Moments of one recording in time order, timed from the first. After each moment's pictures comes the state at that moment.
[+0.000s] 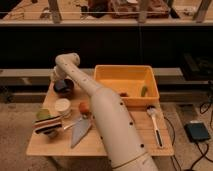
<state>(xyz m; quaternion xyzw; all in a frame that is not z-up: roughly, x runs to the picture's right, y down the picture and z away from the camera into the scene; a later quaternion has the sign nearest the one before) -0.331 -0.077 0.958 0.16 -0.30 -0.78 0.53</state>
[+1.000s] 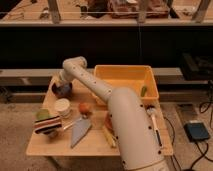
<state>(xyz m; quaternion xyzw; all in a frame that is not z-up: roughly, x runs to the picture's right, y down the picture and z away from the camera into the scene) -0.287 -0.049 0.951 0.15 -0.31 -0.79 0.51</state>
